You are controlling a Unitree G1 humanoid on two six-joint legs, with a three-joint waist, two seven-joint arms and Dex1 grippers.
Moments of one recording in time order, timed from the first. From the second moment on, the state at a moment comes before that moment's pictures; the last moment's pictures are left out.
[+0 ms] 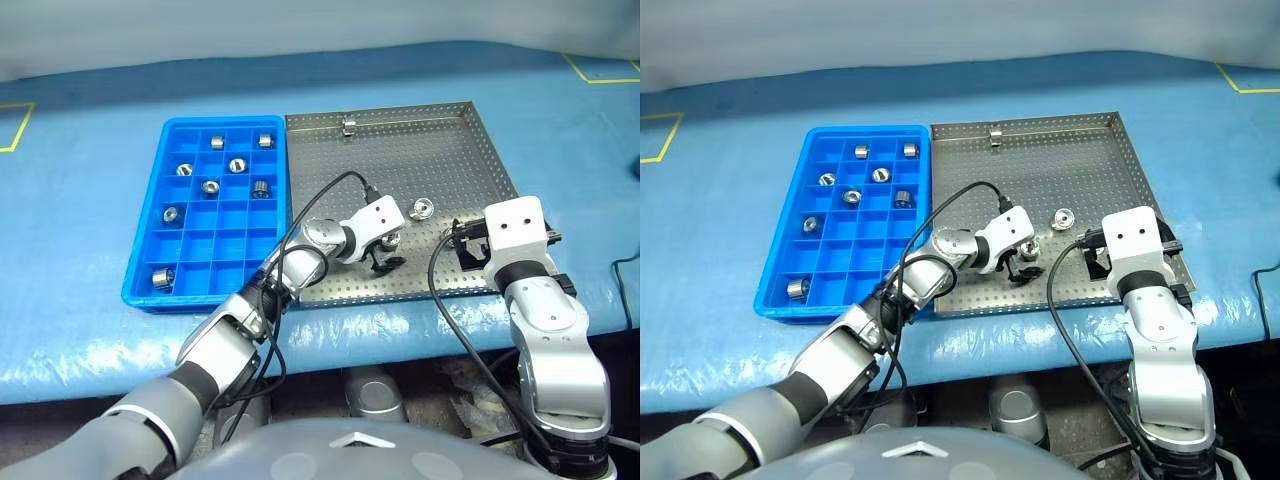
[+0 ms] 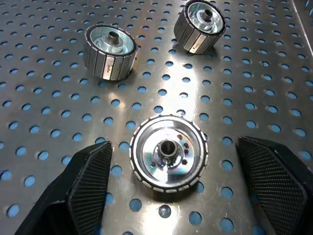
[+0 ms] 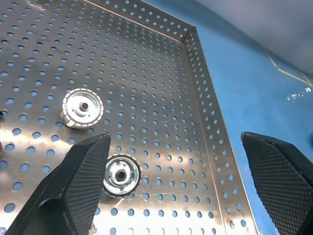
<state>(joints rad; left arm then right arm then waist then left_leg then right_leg) -0.70 -0.06 -0.51 0.54 0.05 0.37 -0.64 0.09 -0.39 -0.08 -0.81 -0.16 0.97 0.14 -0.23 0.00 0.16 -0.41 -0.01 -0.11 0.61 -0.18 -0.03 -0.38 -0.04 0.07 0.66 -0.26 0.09</state>
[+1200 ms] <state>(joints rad) -0.29 0.63 -0.01 -0.37 -0.14 0.85 -0.67 0.00 -0.48 0.12 -0.69 -0.04 0.73 0.39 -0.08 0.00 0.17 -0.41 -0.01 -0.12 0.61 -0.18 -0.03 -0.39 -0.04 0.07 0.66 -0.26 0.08</state>
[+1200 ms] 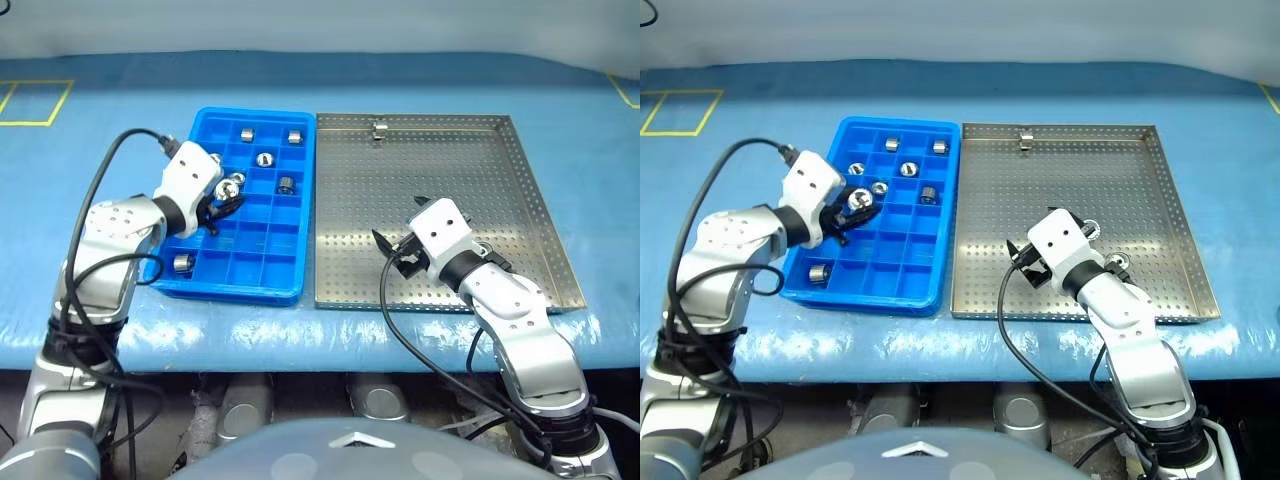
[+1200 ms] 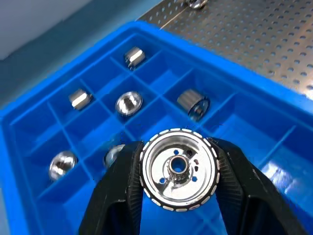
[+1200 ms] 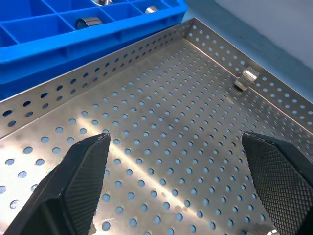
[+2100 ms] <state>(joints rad) -0.35 0.42 -0.01 -0.39 -0.37 0.77 -0.64 -0.18 -0.20 -0.07 -0.44 -0.16 0.90 0.01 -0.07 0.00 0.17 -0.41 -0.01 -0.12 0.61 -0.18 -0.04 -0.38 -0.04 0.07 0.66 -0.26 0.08</state>
